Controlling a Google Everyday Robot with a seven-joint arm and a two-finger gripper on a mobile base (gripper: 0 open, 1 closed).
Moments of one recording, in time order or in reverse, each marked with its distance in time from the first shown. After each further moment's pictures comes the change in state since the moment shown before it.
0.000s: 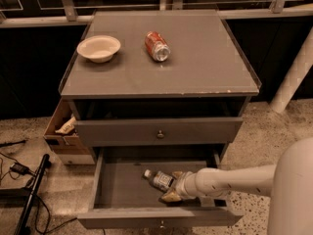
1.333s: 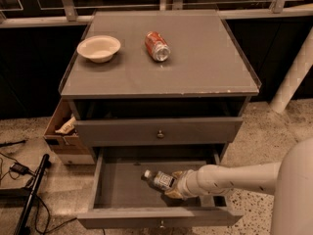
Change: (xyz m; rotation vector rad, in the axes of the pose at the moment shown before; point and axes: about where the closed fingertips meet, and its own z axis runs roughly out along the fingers) arm -0.004 -0.001 -0.010 -0.026 0.015 -0.058
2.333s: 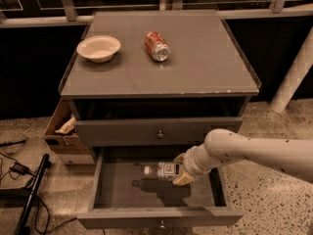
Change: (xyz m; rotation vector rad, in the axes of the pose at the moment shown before) arm -0.061 -0.014 -0.112 -0.160 0.071 -0.294
